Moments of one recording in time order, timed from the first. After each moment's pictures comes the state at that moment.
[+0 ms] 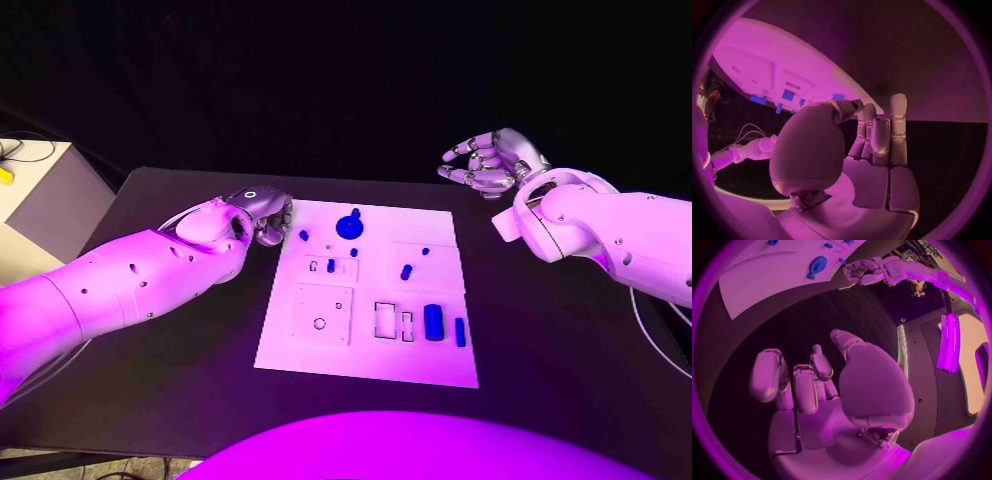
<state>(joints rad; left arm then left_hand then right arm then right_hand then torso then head) 1.02 -0.68 0.10 1.17 -1.76 -0.27 -0.16 1.35 -0.24 0.85 0.16 0.05 0.66 0.15 0.95 0.32 0.85 0.07 1.15 0.44 1.36 0.01 1.41 1.14 0.17 1.03 0.11 1.05 0.77 1.24 -0.81 -0.09 1.36 -0.77 -0.54 0.09 1.27 -0.22 0.37 0.19 0.30 0.90 0.15 0.22 0.38 1.28 0.07 1.19 1.23 1.47 -0.01 1.45 1.31 0.07 1.44 0.09 1.13 1.31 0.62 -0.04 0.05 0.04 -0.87</state>
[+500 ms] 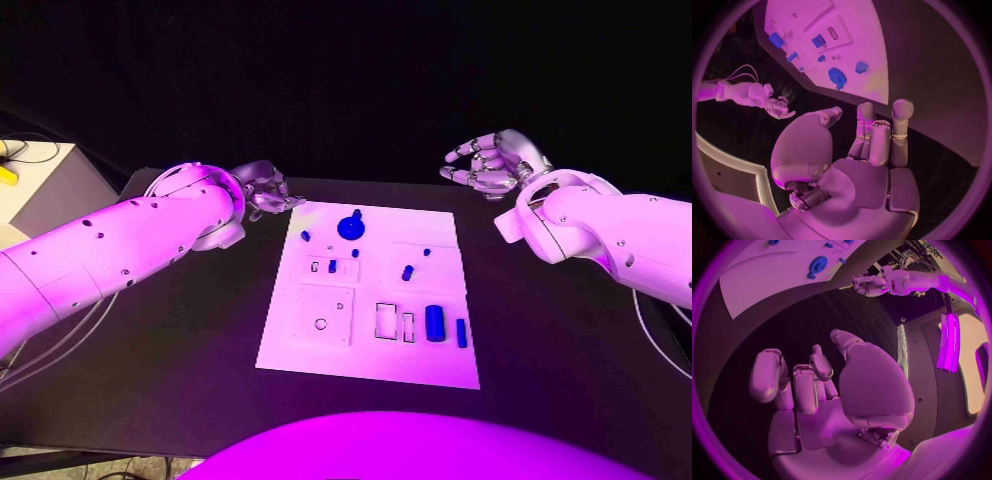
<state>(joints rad) 1.07 -0.74 0.22 1.27 -1.30 -0.03 -0.33 1.00 -0.16 0.54 0.29 0.05 0.72 0.11 0.95 0.28 0.95 0.04 1.17 0.45 1.46 -0.02 1.47 1.28 0.15 1.18 0.09 1.15 0.91 1.24 -0.81 -0.10 1.35 -0.77 -0.54 0.09 1.27 -0.22 0.37 0.19 0.30 0.90 0.16 0.22 0.38 1.28 0.07 1.19 1.24 1.47 -0.01 1.45 1.31 0.07 1.44 0.09 1.13 1.31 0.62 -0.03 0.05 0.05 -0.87</state>
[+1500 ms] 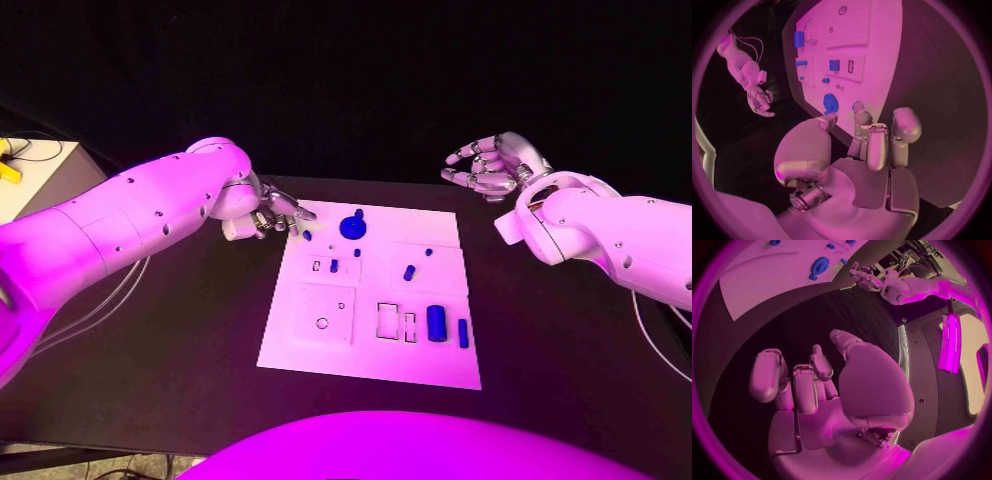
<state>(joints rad) 1.20 -0.57 0.11 1.02 -0.91 0.34 -0.63 0.89 -0.09 0.40 0.30 0.05 0.81 0.07 0.93 0.30 1.12 0.00 1.23 0.67 1.47 -0.05 1.51 1.31 0.11 1.30 0.05 1.27 1.07 1.24 -0.79 -0.10 1.34 -0.77 -0.54 0.09 1.27 -0.22 0.37 0.19 0.30 0.90 0.16 0.22 0.38 1.28 0.07 1.19 1.24 1.47 -0.01 1.45 1.31 0.07 1.44 0.09 1.13 1.31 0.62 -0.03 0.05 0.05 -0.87</state>
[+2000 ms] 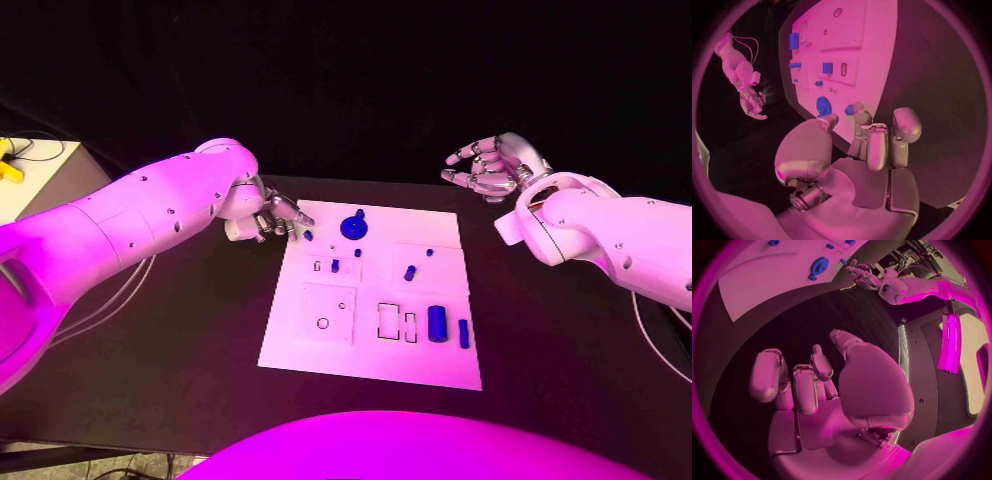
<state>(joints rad) 1.21 -0.53 0.08 0.96 -0.90 0.38 -0.67 0.90 -0.07 0.40 0.30 0.05 0.81 0.07 0.92 0.31 1.12 0.00 1.22 0.67 1.47 -0.05 1.51 1.31 0.11 1.30 0.05 1.27 1.07 1.24 -0.79 -0.10 1.34 -0.77 -0.54 0.09 1.27 -0.22 0.37 0.19 0.30 0.90 0.15 0.23 0.38 1.28 0.07 1.19 1.24 1.47 -0.01 1.45 1.31 0.07 1.44 0.09 1.13 1.31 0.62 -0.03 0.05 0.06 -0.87</state>
